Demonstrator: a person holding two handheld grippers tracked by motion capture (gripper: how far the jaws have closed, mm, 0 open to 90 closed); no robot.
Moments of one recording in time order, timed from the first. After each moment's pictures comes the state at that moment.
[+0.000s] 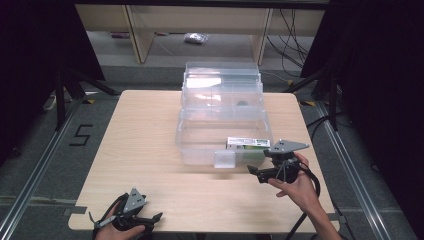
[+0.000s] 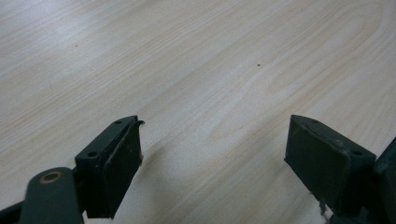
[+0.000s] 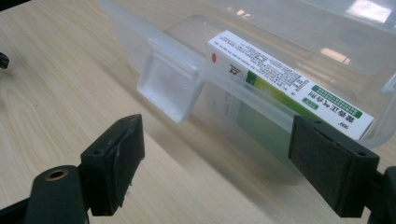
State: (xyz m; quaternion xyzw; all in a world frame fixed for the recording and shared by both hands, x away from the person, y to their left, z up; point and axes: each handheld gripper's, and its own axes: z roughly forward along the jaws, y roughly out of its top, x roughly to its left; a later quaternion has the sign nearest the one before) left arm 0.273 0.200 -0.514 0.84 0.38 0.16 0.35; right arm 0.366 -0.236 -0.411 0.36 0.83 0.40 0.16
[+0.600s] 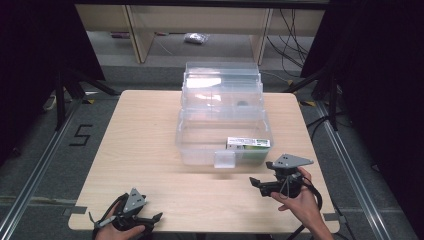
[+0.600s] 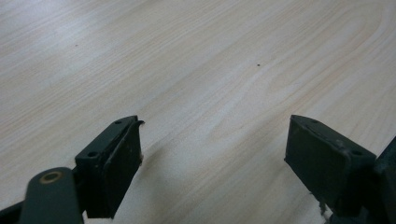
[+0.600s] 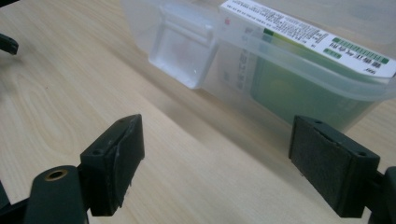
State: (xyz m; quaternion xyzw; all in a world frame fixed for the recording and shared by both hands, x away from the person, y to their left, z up) left arm 0.273 0.201 -0.513 0.84 0.38 0.16 0.35; right arm 0.339 -0.245 -0.434 0.37 0.82 0.41 0.15
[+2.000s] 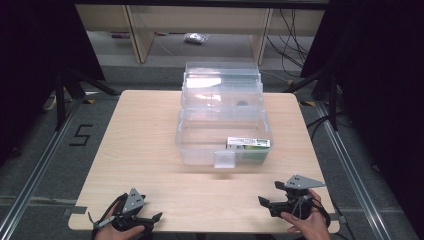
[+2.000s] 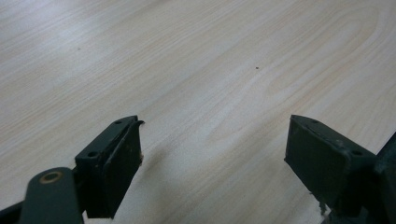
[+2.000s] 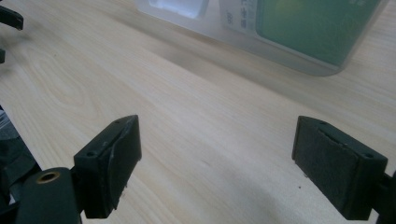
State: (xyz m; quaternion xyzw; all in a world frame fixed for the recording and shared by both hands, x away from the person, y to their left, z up) left arm 0.272 0.200 -0.513 0.84 0.38 0.16 0.35; right arm 0.301 -0.275 -0.471 0.41 0.80 0.42 0.12
